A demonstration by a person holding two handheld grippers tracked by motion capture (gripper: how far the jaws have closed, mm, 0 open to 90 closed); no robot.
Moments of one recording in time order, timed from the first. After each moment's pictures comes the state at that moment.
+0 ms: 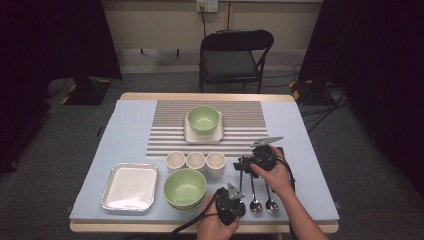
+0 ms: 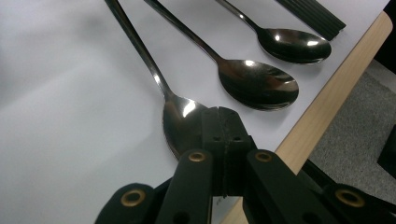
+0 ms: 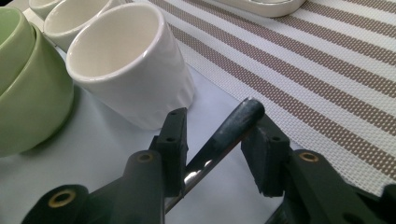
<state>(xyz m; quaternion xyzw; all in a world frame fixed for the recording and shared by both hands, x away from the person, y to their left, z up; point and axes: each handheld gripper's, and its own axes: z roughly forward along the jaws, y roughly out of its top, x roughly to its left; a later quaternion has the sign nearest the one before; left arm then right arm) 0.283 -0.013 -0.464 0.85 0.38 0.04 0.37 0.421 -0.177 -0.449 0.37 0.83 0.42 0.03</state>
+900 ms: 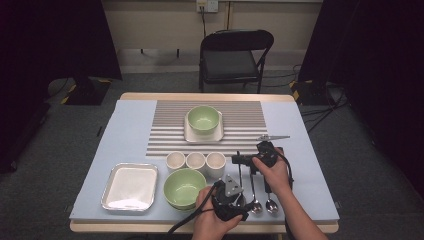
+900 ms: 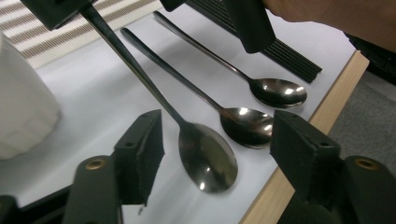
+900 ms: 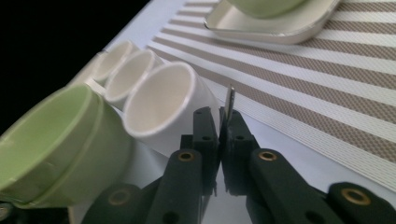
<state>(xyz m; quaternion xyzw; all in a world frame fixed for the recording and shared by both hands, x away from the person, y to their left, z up) 0.284 -0.002 -0.425 0.84 0.34 0.09 0.41 0.425 -0.180 -0.444 0.42 0.75 0.51 -0.06</state>
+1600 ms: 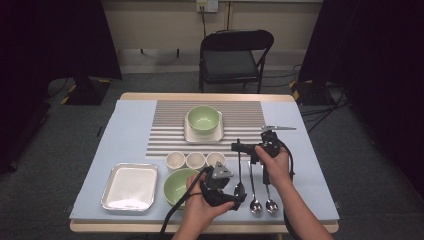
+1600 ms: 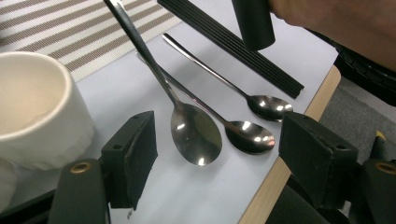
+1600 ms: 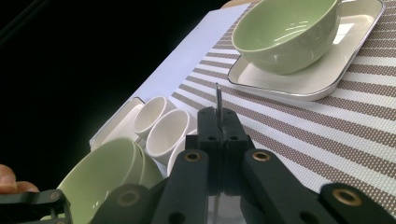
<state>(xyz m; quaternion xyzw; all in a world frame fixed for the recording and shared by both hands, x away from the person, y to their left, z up) 0.308 0.026 -0.394 0.84 0.34 0.05 0.42 0.433 -0.180 -0.411 0.42 0.71 0.56 -0.07</state>
